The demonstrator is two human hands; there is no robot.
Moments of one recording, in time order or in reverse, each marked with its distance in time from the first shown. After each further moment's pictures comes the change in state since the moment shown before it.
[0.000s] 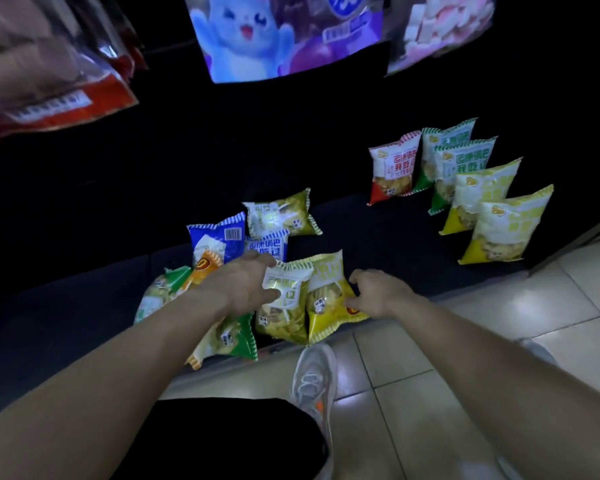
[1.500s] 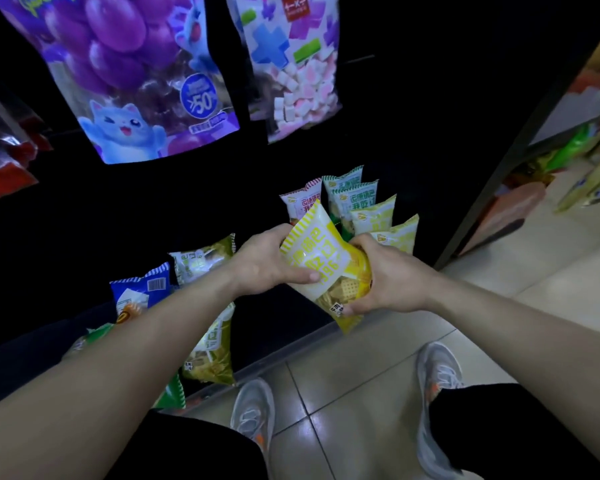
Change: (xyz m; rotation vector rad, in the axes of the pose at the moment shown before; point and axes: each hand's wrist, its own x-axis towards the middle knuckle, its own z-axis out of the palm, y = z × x) left_hand 0.015 0.184 -0.074 -0.618 0.160 0.427; right_hand -0.159 0.093 -0.134 0.103 0.361 -0.091
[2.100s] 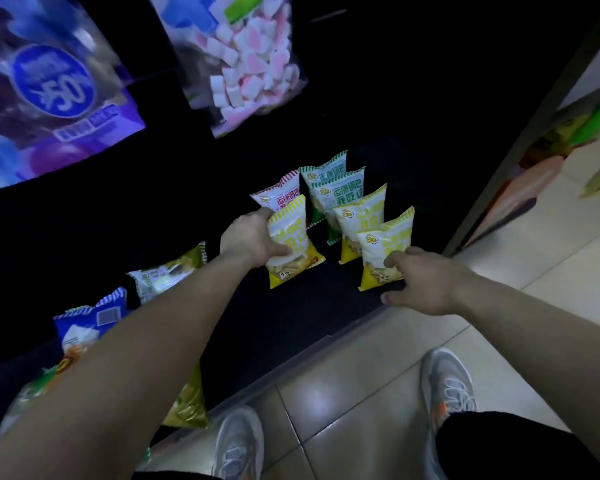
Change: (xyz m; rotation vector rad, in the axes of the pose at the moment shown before) left_hand 0.162 -0.063 0.038 0.583 0.190 -0.248; right_hand 0.039 0.108 0.000 -0.201 -0.154 0.281
